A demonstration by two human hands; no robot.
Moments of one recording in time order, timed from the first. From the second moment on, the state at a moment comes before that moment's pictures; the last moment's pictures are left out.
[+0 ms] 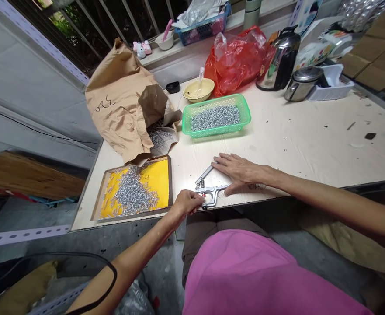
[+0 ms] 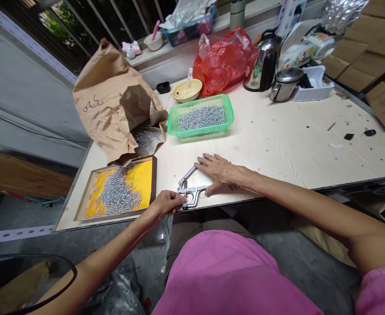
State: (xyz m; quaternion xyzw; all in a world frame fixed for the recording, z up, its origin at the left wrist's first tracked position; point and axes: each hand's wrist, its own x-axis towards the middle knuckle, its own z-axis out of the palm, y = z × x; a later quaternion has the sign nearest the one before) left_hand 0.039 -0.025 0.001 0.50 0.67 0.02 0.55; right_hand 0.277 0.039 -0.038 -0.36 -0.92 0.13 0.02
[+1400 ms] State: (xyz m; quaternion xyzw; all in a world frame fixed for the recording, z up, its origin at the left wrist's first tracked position) left_hand 0.082 0.012 0.000 0.86 0.49 -0.06 0.11; right_hand 0.254 0.024 -0.001 -0.41 -0.90 0.13 -0.06
